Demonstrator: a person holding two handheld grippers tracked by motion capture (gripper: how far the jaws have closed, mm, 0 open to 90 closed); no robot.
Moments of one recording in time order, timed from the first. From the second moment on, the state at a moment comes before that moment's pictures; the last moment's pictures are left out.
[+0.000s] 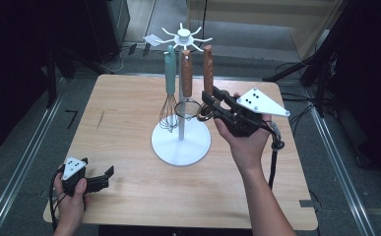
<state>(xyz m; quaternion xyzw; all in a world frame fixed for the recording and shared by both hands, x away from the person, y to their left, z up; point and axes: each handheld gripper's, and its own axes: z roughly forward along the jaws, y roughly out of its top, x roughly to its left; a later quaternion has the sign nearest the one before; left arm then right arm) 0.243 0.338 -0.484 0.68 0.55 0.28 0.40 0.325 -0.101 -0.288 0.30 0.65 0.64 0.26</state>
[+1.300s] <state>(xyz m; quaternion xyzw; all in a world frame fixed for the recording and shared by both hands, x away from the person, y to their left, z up) 0.243 0.338 -0.484 0.68 0.55 0.27 0.40 0.334 -0.094 -0.284 0.31 0.68 0.64 0.21</state>
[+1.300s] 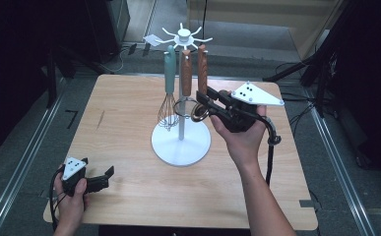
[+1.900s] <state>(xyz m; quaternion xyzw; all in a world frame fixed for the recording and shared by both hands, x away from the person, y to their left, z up) 0.243 0.338 -0.484 0.68 0.55 0.27 0.40 0.323 -0.110 -0.311 0.35 0.66 0.62 0.25</state>
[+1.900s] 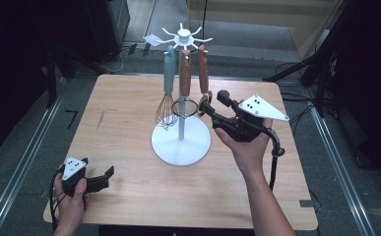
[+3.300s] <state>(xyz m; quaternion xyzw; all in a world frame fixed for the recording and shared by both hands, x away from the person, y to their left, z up) 0.241 0.339 -0.484 0.67 0.55 0.28 0.41 0.291 -0.183 -0.440 0.44 0.68 0.53 0.23</state>
